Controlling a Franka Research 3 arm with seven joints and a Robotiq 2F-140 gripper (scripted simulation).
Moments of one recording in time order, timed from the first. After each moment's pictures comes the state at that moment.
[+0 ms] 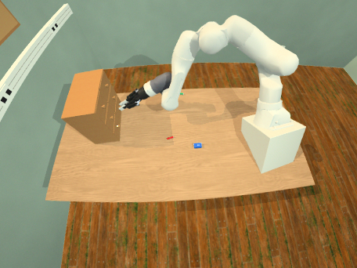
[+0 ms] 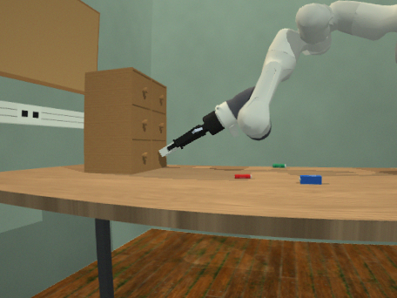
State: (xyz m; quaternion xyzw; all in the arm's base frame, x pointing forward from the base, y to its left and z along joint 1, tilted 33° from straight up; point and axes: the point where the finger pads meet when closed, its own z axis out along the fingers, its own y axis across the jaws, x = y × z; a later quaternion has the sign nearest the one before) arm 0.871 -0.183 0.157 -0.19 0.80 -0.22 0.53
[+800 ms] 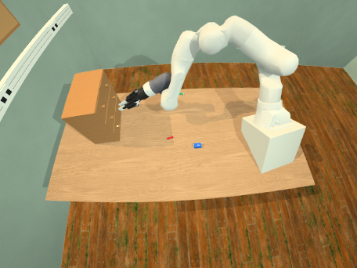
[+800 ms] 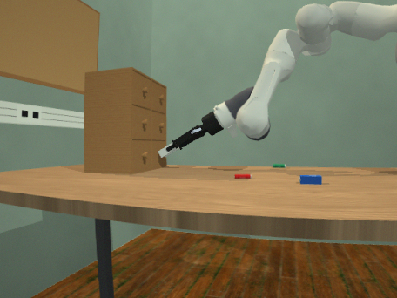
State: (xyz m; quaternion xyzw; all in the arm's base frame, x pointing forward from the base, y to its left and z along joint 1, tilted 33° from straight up) arm 0.875 -0.184 0.155 -0.19 0.80 -0.22 0.52
